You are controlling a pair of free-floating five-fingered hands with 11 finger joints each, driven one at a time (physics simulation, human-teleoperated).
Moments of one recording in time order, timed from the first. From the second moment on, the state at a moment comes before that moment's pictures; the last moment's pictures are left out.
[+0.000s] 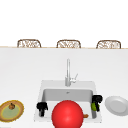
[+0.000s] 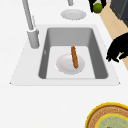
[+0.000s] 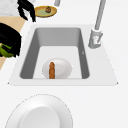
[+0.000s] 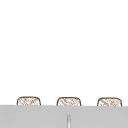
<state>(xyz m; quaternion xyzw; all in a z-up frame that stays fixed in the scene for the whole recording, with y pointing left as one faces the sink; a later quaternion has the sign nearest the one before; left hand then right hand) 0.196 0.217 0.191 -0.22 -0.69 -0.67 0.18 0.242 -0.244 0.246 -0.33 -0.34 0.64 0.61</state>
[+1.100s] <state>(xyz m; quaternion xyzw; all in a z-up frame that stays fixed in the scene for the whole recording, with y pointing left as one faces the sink) 0.196 0.217 0.191 -0.22 -0.69 -0.67 0.18 0.367 -0.127 0.126 -0.33 -0.36 0.63 0.60</state>
